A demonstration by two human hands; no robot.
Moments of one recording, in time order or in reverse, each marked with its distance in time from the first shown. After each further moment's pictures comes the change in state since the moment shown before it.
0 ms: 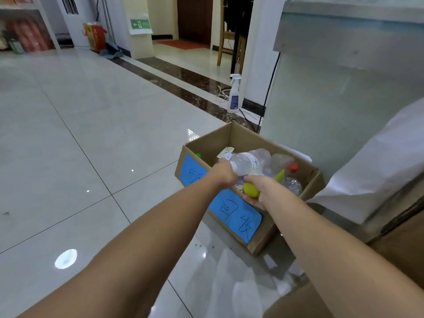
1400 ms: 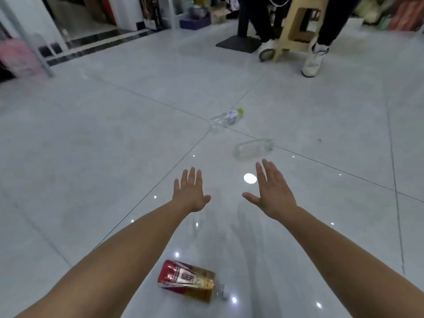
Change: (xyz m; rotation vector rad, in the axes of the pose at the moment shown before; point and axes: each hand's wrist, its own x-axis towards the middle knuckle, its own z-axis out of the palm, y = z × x) left_hand -0.592 -0.394 -0.083 0.179 0.488 -1.187; right_hand -0.357 0.339 0.308 -1.584 -1.034 -1.802
